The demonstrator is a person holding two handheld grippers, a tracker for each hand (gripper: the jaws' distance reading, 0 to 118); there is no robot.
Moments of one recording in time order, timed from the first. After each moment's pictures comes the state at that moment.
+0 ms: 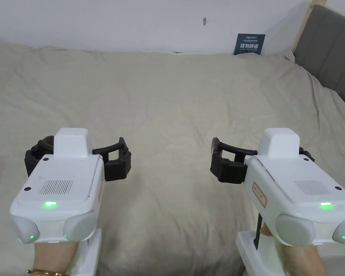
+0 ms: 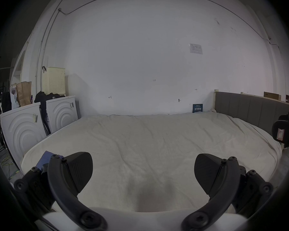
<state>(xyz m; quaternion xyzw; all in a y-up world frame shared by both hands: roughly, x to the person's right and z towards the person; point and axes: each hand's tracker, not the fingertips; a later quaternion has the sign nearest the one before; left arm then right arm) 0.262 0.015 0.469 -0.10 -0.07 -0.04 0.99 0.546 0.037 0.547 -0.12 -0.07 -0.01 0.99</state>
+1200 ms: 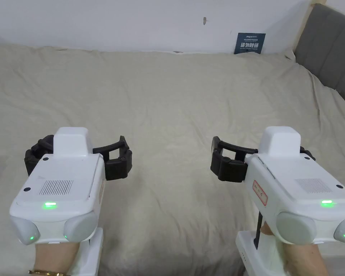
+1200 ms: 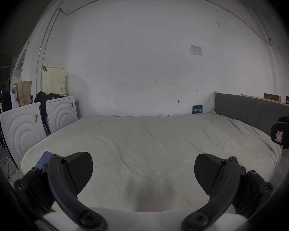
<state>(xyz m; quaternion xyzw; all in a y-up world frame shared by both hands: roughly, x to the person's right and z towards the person) 0.264 0.018 0.470 -0.09 -0.07 -0.04 0.99 0.547 0.039 0.545 -0.13 -0.07 -0.02 0.99</state>
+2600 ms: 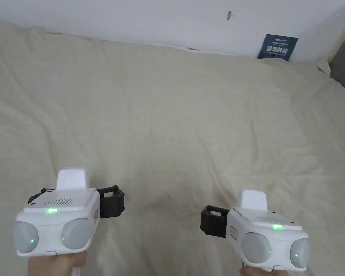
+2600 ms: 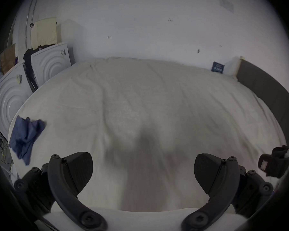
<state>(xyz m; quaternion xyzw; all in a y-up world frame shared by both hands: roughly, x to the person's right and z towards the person) 0.287 -0.101 0.228 -0.36 -0.03 0.00 0.93 0.583 -0.104 0.292 -0.42 -0.12 -0.02 0.90</state>
